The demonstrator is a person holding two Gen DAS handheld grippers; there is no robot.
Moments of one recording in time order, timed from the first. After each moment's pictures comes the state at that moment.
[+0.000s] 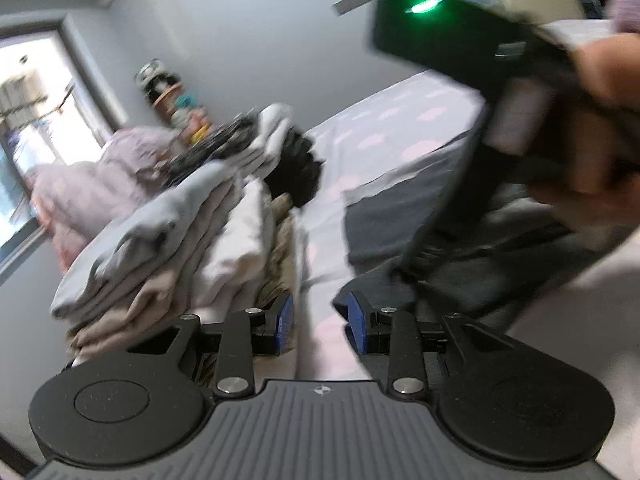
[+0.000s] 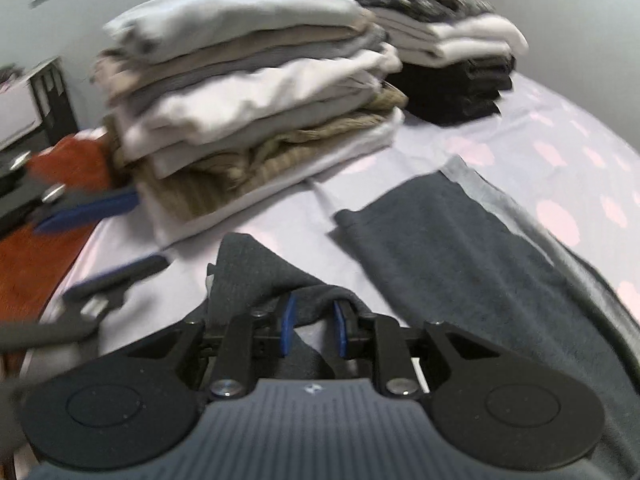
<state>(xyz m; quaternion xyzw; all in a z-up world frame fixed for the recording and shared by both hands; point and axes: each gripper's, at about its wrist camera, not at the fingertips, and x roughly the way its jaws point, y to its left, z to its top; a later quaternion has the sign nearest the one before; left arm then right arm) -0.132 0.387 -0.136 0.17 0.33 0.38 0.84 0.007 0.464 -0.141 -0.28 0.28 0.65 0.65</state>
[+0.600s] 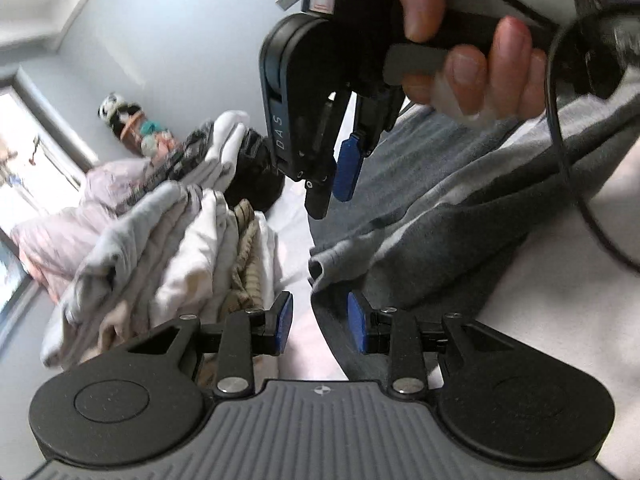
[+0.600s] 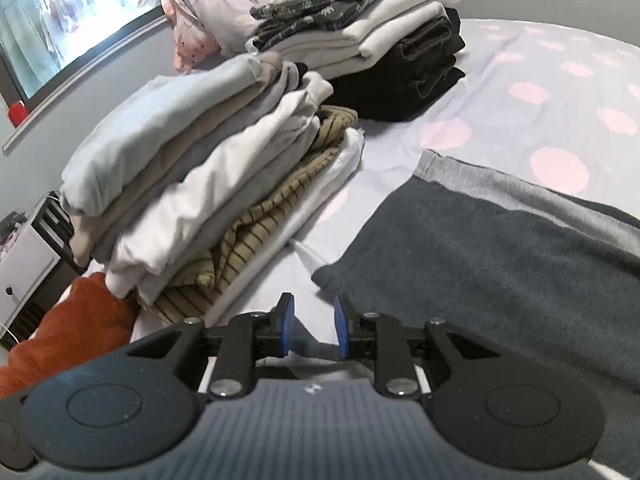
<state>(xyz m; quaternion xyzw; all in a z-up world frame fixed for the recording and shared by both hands) -0.106 0.377 -0.164 0.25 0.38 0.35 0.82 0.064 0.476 -0.124 -0.11 0.39 0.65 0.64</state>
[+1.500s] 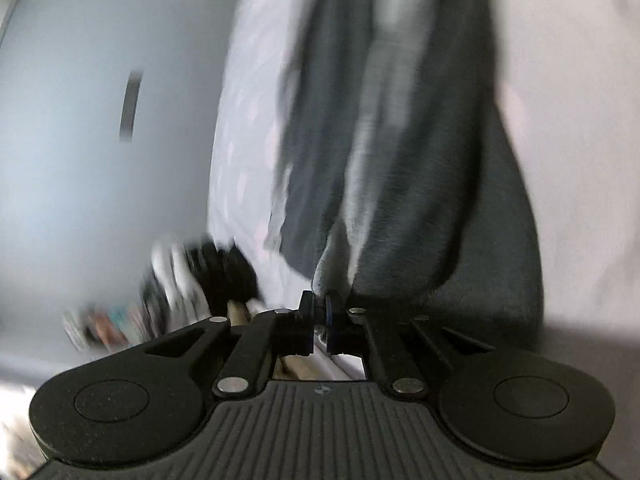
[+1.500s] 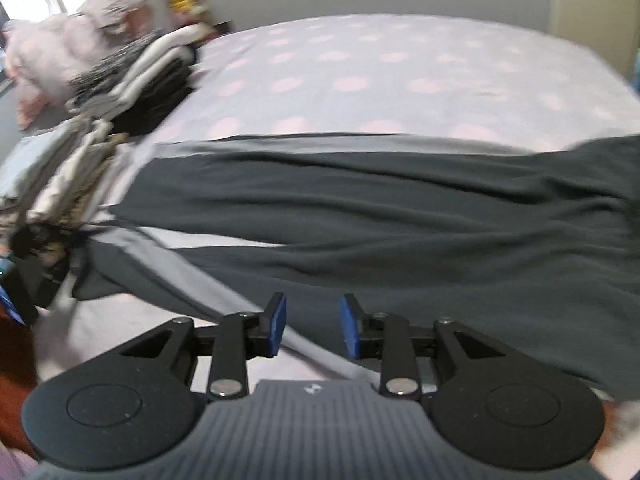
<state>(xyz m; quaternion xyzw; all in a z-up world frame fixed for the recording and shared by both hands) -0.087 0.422 -0.186 0.51 0.45 0.16 0.72 0.151 0.115 -0.049 -0.12 0.42 0.40 0.80</state>
